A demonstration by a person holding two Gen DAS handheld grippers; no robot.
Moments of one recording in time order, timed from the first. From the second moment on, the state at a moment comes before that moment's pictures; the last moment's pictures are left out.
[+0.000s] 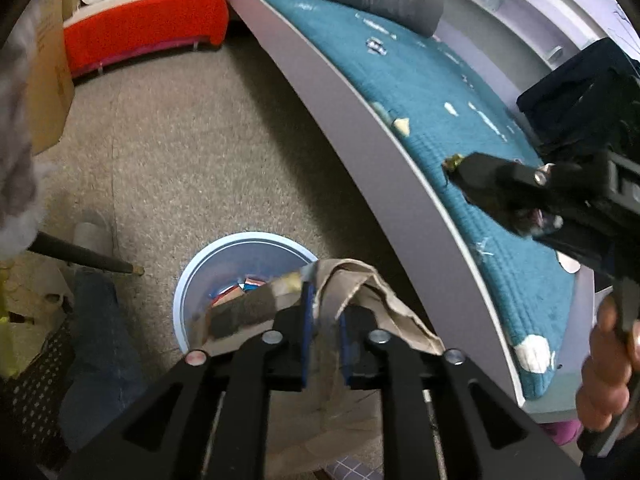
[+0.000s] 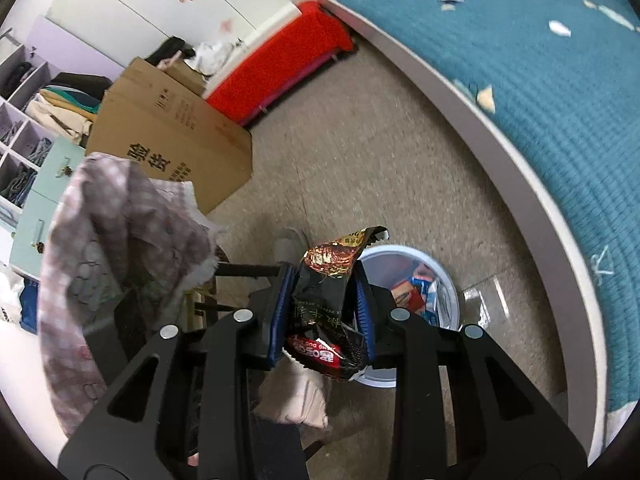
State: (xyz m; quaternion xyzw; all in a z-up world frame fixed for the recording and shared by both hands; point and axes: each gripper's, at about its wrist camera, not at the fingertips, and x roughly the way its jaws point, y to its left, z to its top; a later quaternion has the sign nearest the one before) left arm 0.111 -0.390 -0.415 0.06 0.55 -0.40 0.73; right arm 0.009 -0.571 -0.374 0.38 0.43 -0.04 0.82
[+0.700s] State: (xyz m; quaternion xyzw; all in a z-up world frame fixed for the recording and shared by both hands) left arm 0.144 -0.333 -0.429 0.06 0.59 -0.23 0.77; right arm 0.046 -0.541 -0.477 0.42 0.51 -0.07 0.75
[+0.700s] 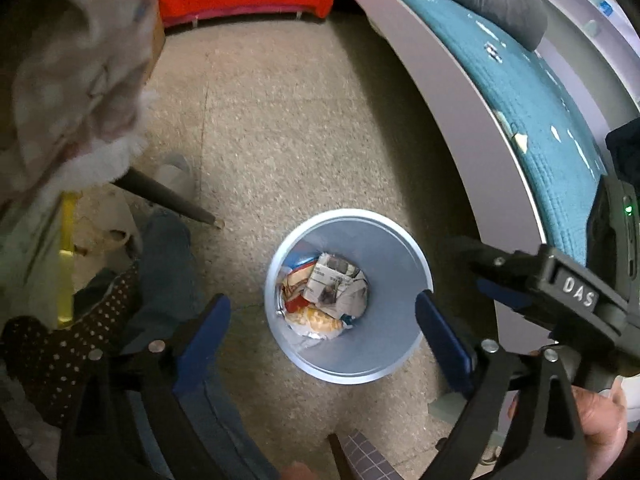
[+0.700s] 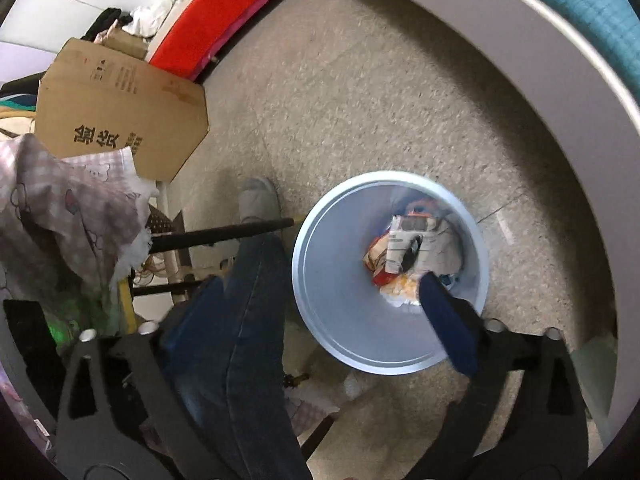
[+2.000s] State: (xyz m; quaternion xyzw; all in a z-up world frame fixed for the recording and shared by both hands) left arm 0.139 -0.126 -0.092 0.08 0.27 -0.19 0.94; right arm 0.125 -0.351 -0.127 0.21 0.31 0.08 0.92
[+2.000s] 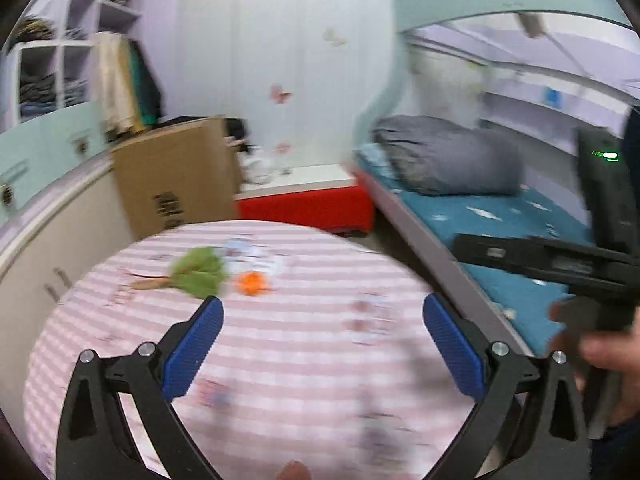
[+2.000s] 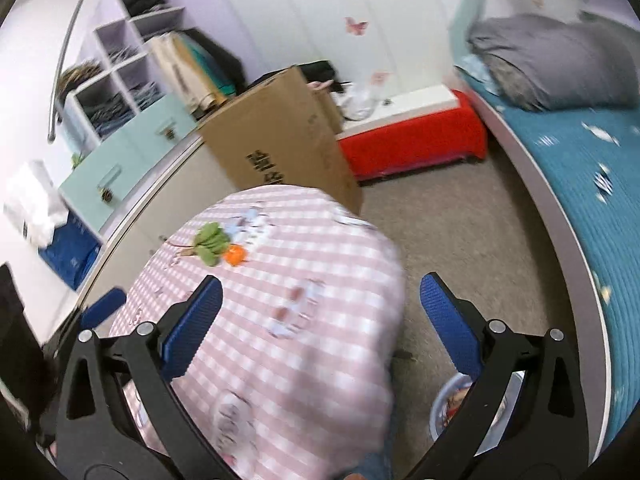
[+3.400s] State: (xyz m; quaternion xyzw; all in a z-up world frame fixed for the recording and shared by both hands) left arm 0.355 -0.008 -0.171 -0.02 0.42 -0.21 0.88; right arm 0.277 -0.179 -0.185 -0.03 0.42 0.14 0.90
